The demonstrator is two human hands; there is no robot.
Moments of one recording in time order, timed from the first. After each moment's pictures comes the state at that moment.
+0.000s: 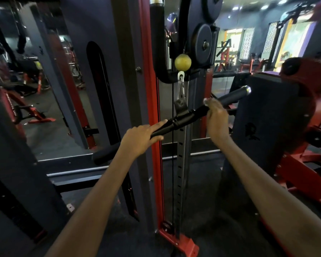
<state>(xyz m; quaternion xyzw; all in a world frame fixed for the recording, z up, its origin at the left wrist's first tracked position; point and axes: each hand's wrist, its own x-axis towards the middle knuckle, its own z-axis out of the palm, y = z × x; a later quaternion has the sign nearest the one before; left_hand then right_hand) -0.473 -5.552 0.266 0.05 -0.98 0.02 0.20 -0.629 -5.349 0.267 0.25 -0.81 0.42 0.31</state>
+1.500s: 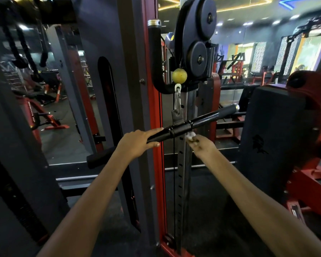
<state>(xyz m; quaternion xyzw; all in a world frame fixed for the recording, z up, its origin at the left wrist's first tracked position) -0.461 -5.529 0.293 0.11 -0.98 0.00 0.13 -0.624 -5.366 0.251 -0.04 -0.45 0.87 -0.21</state>
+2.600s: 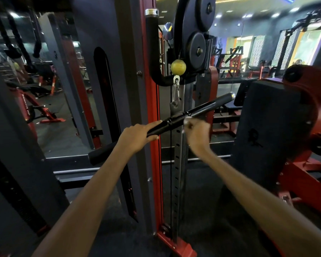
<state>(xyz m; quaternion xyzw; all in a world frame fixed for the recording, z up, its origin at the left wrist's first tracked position) -0.464 -5.523 0.283 0.11 -0.98 0.00 0.18 -0.571 -5.347 0.267 0.29 -0.79 0.52 0.16</state>
